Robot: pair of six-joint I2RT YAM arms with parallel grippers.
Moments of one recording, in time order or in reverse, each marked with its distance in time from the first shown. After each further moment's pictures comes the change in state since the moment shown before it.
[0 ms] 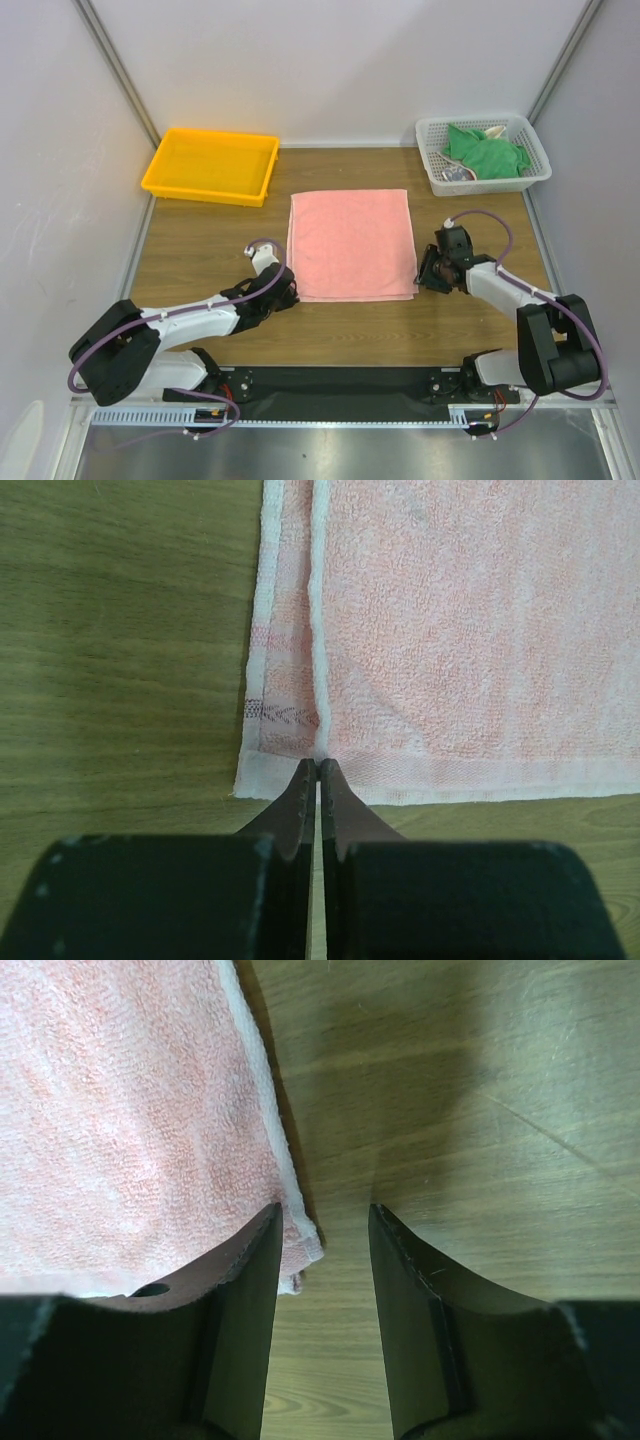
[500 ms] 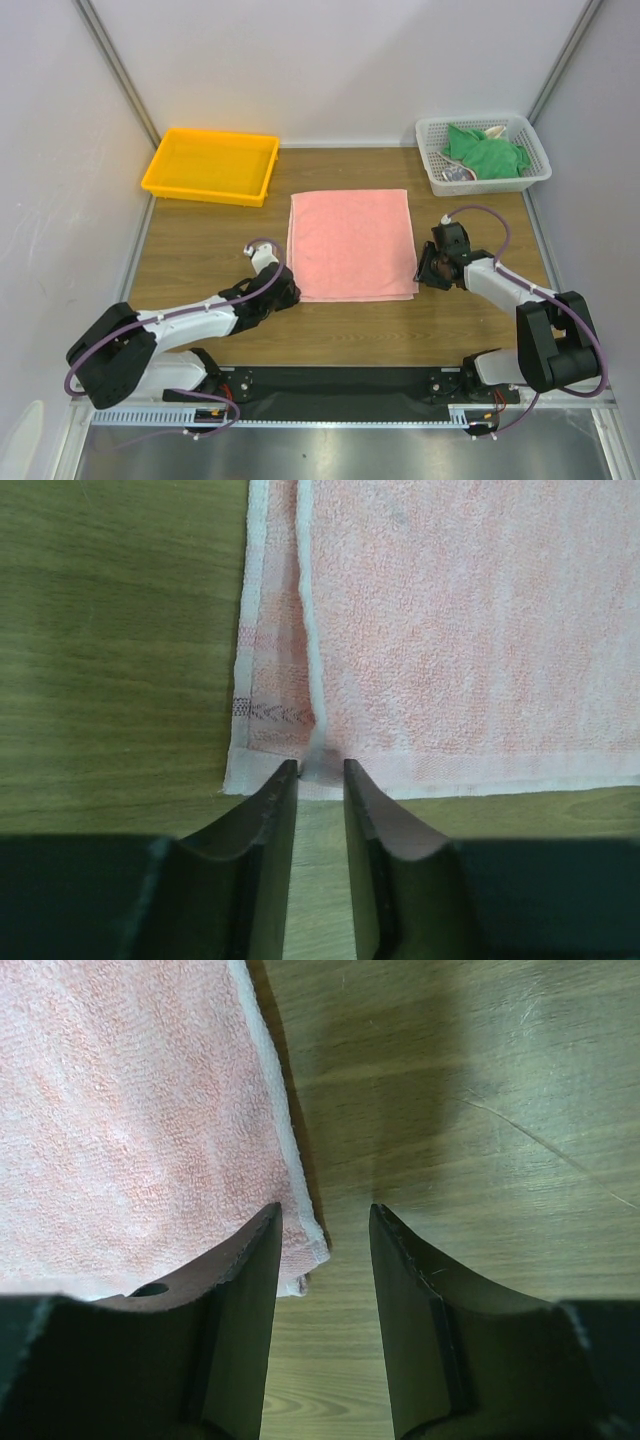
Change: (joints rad) left arm 0.000 -0.025 0.000 -0.002 0.012 -0.001; right arm 0.013 0.010 0.035 -0.027 0.031 -0.012
